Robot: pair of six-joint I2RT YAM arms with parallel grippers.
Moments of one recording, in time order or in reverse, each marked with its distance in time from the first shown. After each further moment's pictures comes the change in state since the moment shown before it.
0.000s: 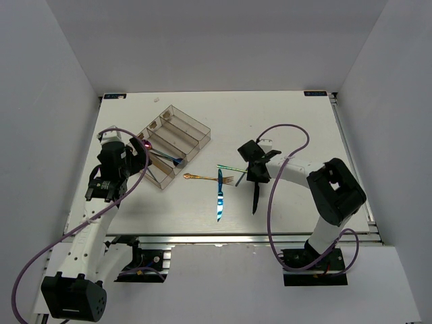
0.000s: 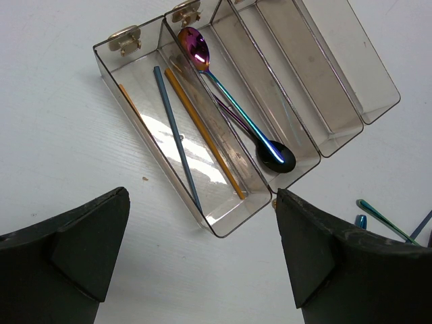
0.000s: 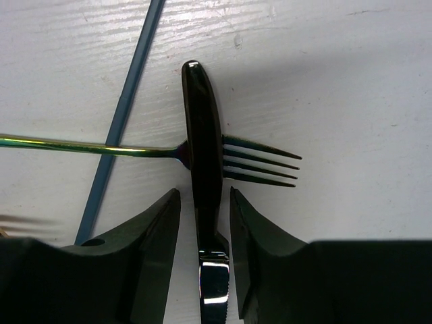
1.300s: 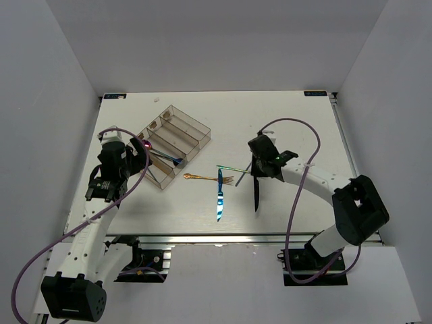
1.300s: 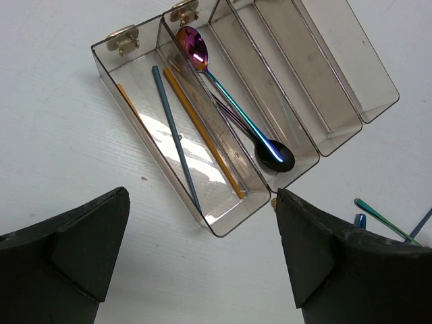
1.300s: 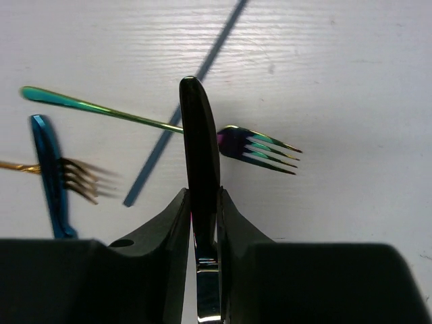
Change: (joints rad) left arm -0.005 0.000 0.000 0.000 0.000 0.000; right arm -0.024 -0.214 -0.065 0.070 -0.106 -0.133
